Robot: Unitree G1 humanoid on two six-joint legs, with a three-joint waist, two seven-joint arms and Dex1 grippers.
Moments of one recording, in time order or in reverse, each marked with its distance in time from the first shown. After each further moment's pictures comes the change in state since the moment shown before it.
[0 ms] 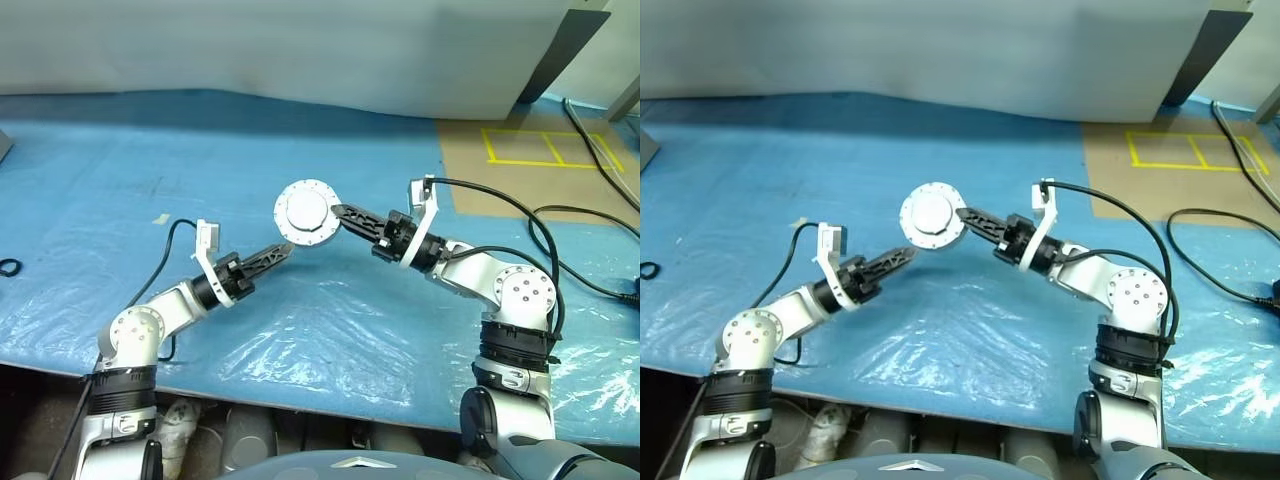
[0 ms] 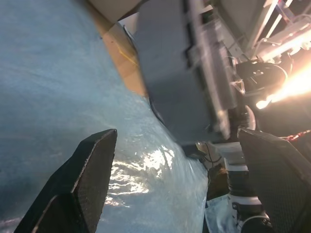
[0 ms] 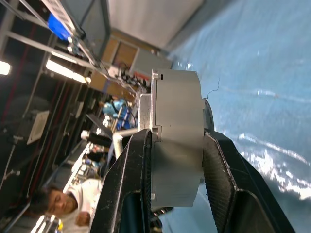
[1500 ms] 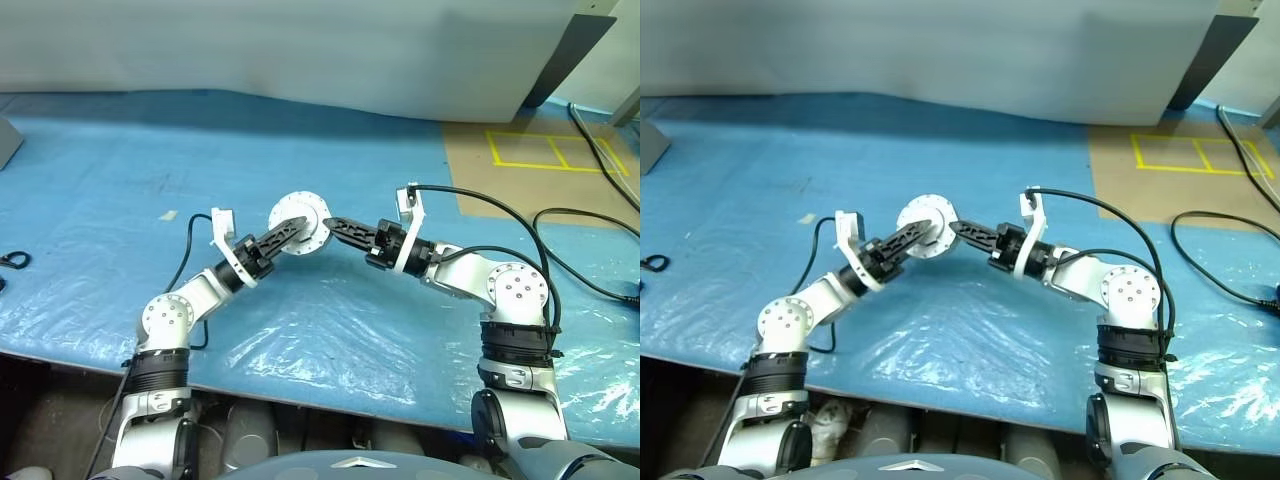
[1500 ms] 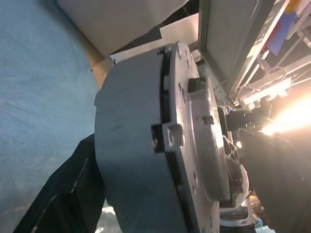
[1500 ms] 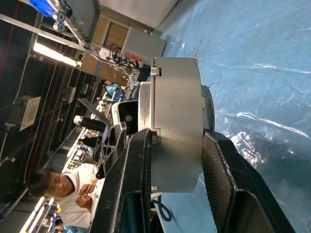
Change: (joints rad) left arm -0.124 -0.218 0.050 0.177 -0.029 -0.065 0.122; right arm 0.004 -0.056 0.071 0.028 0.041 -0.048 -0.020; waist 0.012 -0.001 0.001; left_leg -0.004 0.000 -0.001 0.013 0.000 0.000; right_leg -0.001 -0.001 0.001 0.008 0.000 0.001
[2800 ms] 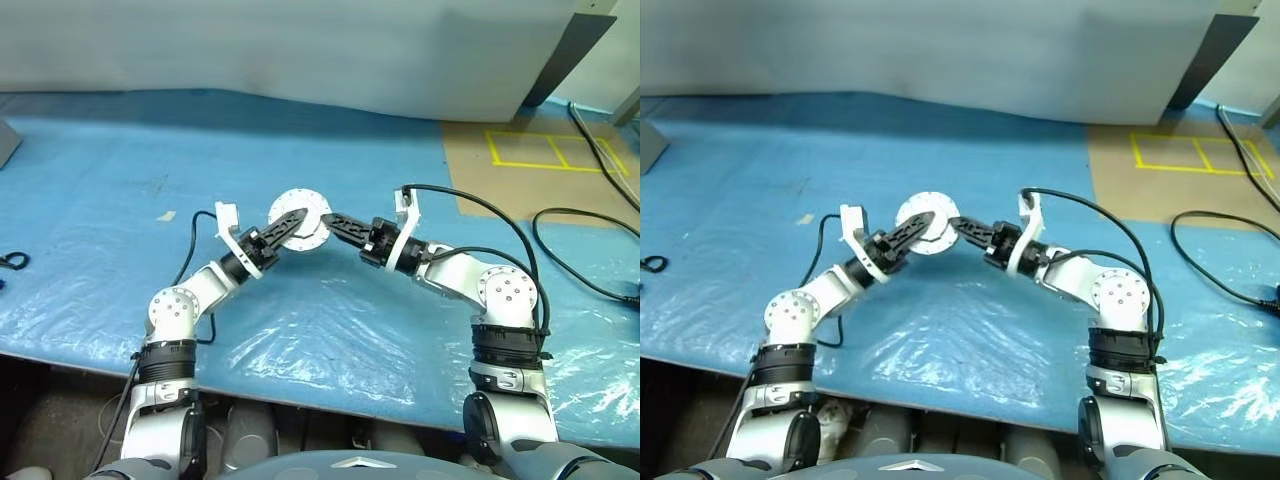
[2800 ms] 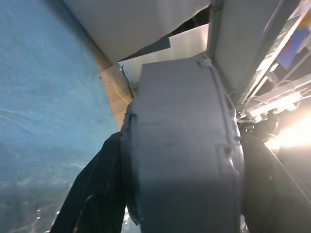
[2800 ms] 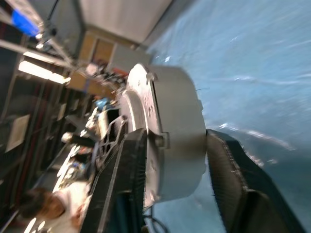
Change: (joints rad) left arm -0.039 -0.004 0.010 0.034 -0.005 0.002 0.087; right arm 0.010 0.039 0.004 0.009 -0.028 -0.077 -0.083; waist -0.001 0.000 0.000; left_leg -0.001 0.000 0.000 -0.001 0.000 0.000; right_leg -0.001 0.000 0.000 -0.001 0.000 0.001
